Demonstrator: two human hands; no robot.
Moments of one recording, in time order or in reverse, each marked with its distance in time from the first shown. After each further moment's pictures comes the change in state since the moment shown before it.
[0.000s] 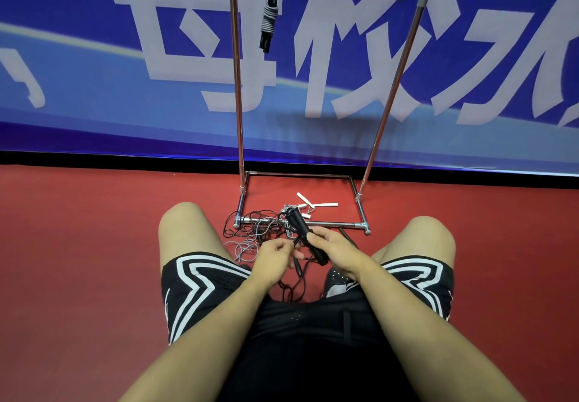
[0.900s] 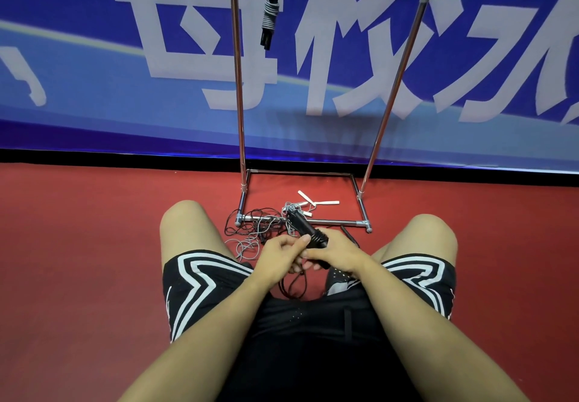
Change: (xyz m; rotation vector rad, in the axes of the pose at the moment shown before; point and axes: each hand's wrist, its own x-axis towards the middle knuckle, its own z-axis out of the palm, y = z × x) left_hand -0.009 0.007 0.001 -0.089 -0.092 0.055; right_hand -0.013 -0.010 0.002 -0.118 -0.097 -0.059
